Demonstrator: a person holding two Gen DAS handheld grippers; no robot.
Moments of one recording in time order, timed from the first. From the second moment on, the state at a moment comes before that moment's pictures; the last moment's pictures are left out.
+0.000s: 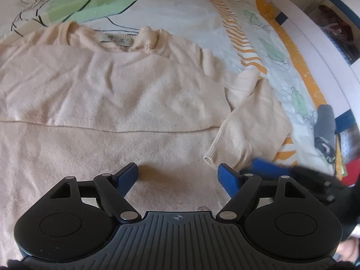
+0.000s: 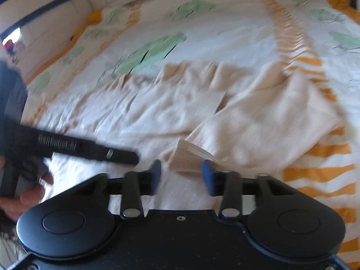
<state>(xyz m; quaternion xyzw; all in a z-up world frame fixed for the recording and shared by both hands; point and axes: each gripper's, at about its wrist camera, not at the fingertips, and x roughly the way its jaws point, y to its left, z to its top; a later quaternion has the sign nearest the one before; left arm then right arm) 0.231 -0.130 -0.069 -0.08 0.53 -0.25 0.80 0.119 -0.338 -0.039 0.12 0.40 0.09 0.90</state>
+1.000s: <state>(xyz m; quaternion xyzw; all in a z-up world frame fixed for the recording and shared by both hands) 0.219 -0.205 -0.051 -0.03 0.48 -0.25 0.84 0.120 -0.400 -0.017 0.17 0.29 -0.09 0.94</state>
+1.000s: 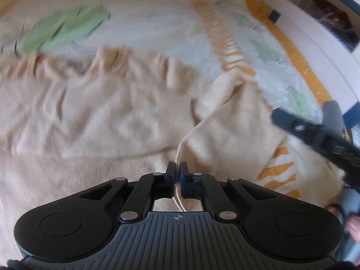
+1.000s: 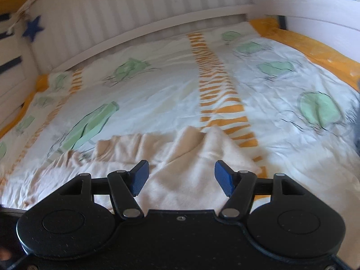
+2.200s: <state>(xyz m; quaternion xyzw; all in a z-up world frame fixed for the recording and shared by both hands) 0.272 -0.063 0.060 0.10 0.42 -0.17 0.89 0.147 -0.378 -0.054 0.15 0.39 -0.08 0.90</state>
